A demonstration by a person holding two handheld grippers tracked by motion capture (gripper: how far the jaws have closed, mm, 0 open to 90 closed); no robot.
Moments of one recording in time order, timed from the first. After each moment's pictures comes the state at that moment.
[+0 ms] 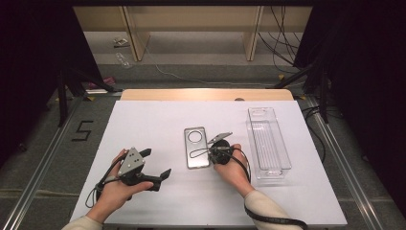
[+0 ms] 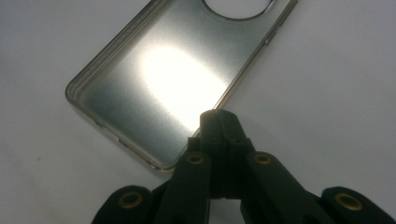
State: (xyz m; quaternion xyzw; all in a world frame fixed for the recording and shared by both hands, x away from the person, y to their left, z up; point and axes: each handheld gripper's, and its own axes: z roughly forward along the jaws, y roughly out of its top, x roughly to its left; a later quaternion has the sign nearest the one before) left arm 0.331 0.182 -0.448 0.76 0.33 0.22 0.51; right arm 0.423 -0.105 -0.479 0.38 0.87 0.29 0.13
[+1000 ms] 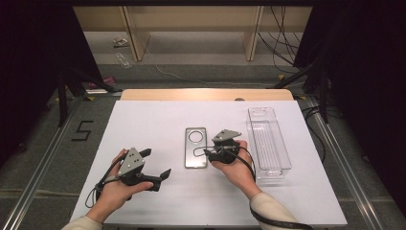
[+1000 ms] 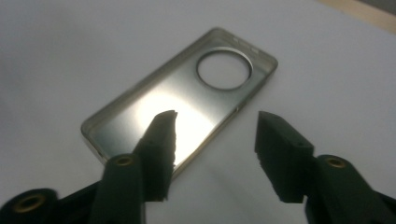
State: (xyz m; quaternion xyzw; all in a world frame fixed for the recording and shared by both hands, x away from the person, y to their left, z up) left arm 0.330 0.183 -0.448 0.76 0.33 0.22 0.51; right arm 0.416 -0.117 -0.457 0.35 0.83 0.39 0.19
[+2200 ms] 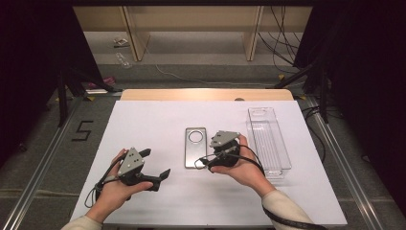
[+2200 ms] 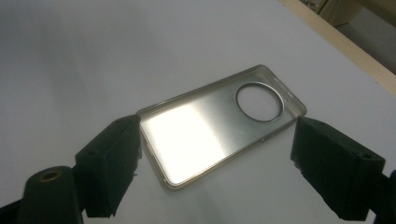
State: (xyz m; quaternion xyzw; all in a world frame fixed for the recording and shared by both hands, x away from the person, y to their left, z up) left arm 0.331 0.184 -0.448 0.77 0.33 0.22 0.51; right arm 0.405 -0.115 -0.432 0.19 0.89 0.38 0.19
